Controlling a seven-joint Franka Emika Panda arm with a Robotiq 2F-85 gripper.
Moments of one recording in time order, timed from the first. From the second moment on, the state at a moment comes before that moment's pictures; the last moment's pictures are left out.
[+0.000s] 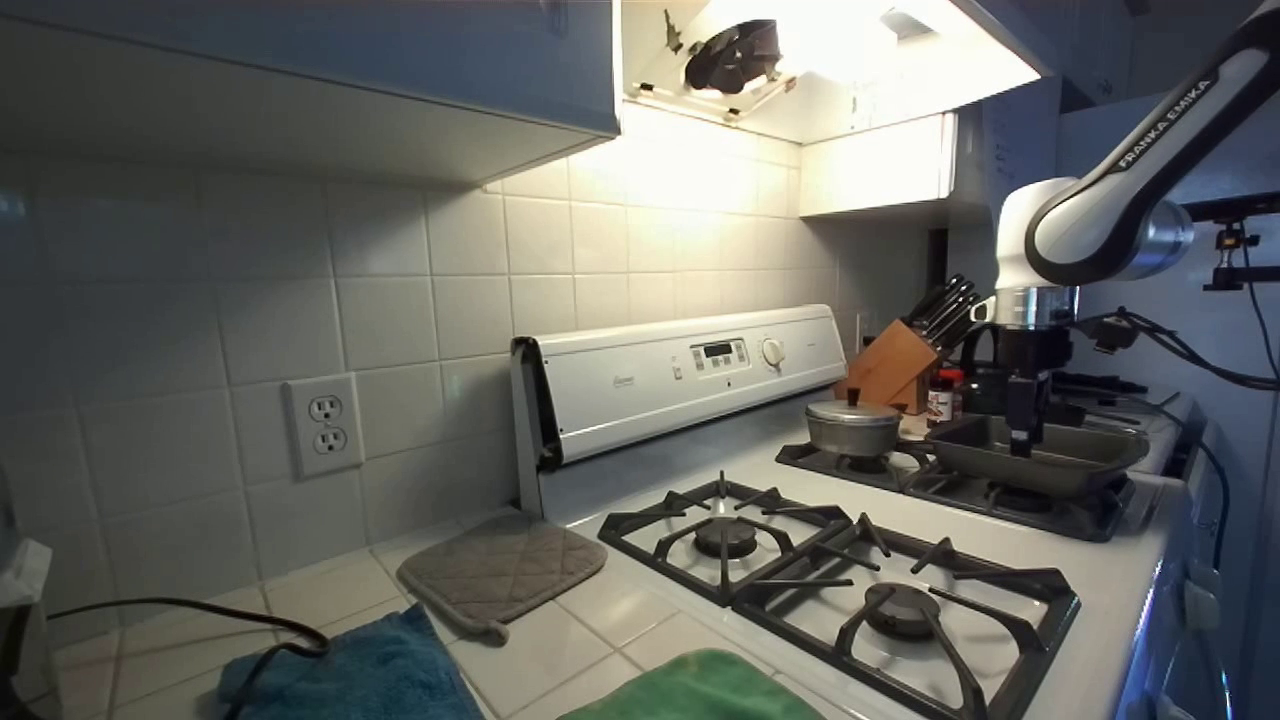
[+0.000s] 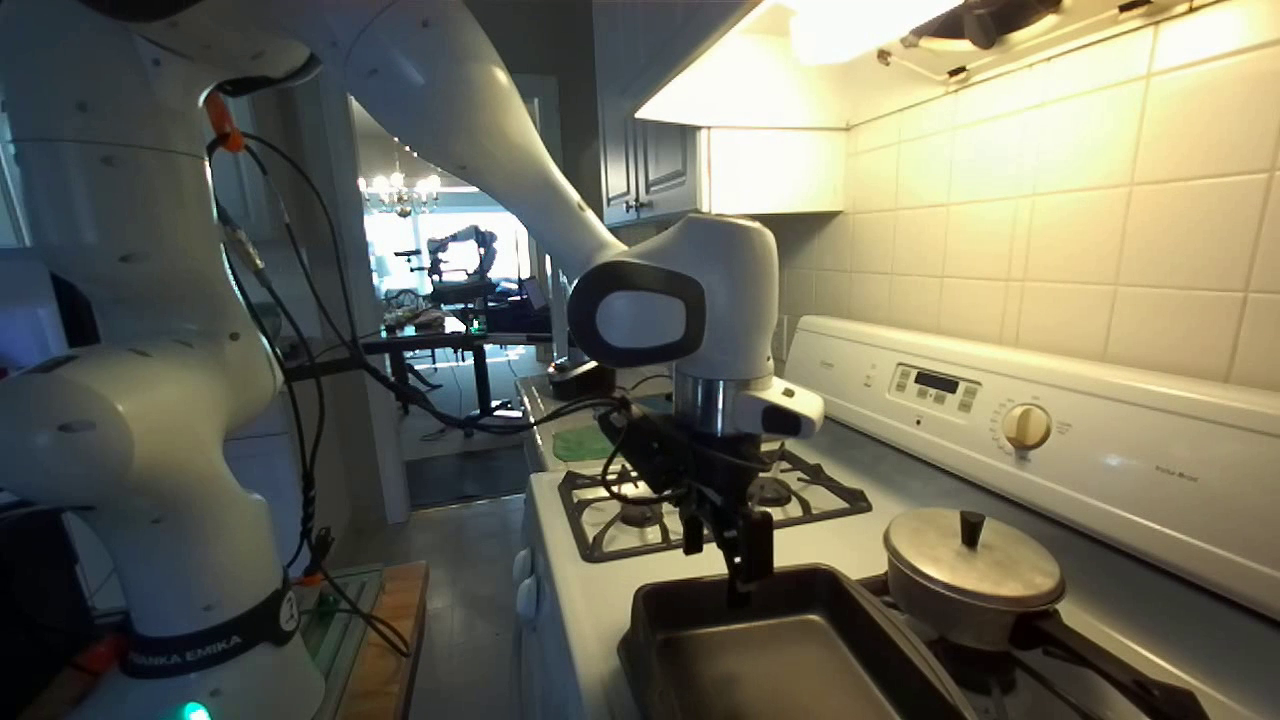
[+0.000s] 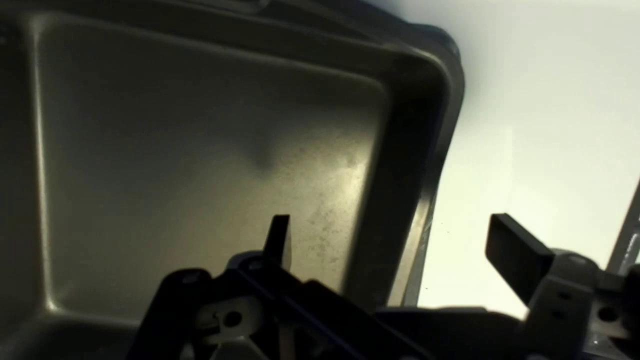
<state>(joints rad) -0.08 0.04 -0.12 -2.44 0.01 2.46 -0.32</state>
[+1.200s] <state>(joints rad) -0.09 0.12 -0.10 -2.44 0.05 2.55 -0.37</state>
